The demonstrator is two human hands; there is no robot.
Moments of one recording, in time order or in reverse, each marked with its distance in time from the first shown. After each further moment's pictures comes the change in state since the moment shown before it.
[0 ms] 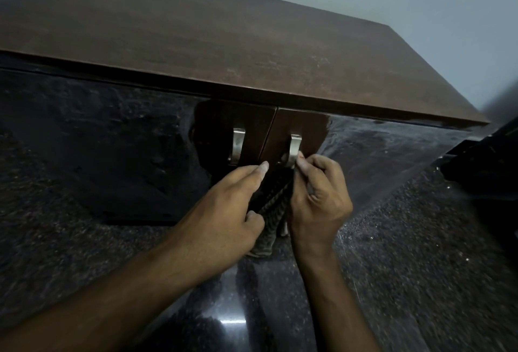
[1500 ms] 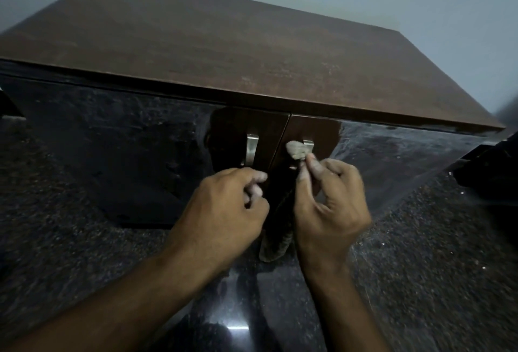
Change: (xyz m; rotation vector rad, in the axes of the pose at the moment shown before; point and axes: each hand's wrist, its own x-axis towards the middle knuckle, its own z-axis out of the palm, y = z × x) left_hand -0.003 0.003 -0.014 0.005 0.265 -0.102; right_hand 0.008 -0.041 -0.012 -0.068 0.043 -0.046
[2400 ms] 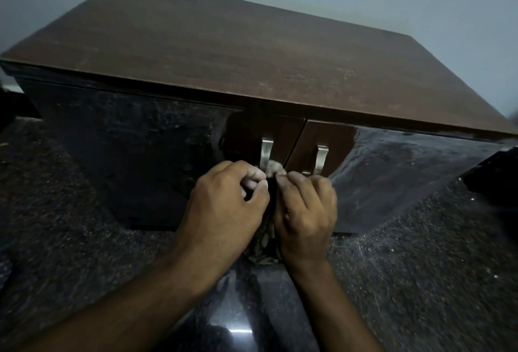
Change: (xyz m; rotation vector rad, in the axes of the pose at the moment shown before) left_hand 0.006 -0.006 -0.007 -0.043 0.182 -0.022; right_hand -0.033 0.008 0.033 -0.194 -0.206 -0.223
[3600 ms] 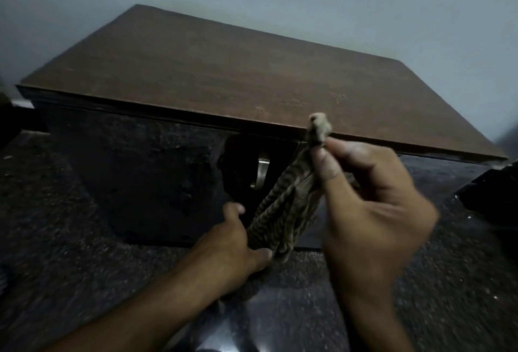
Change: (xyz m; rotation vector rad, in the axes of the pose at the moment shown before) left_hand -0.004 -0.022 0.014 0.183 -0.575 -0.348; right_hand 0.090 -0.035 -0.088 0.594 0.192 0.407
